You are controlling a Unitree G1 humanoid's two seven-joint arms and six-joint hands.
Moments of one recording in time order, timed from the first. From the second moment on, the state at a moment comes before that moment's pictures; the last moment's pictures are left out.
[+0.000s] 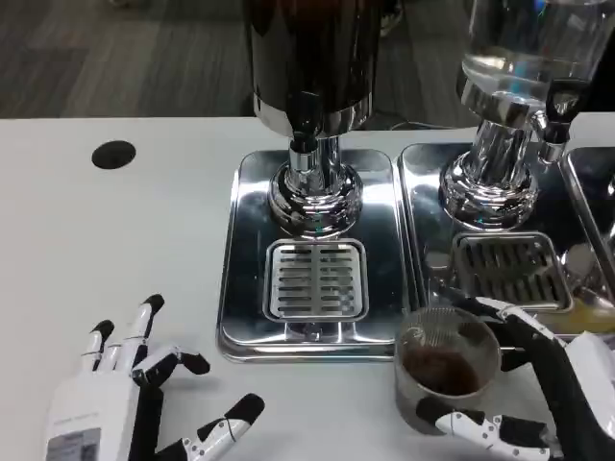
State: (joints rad) left arm 0.41 0.37 -0.25 0.07 0.87 -0.16 0.69; right arm 0.41 -0.26 0.10 -0.07 -0.51 -0.36 -0.20
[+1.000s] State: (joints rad) left arm 0.40 0.37 -0.25 0.06 0.86 -0.16 0.67; right arm 0.41 -0.28 0.10 -0.05 -0.47 -0.45 -0.18
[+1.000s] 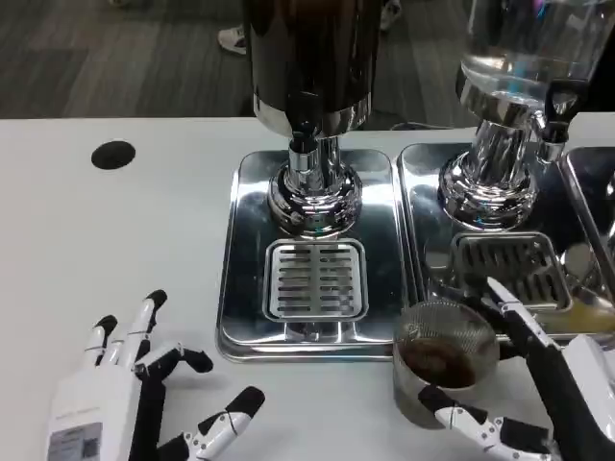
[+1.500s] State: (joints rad) left arm 0.40 0.37 -0.24 0.05 0.84 -0.16 0.66; right arm 0.44 -0.25 0.00 -0.18 -0.44 -0.45 -0.20
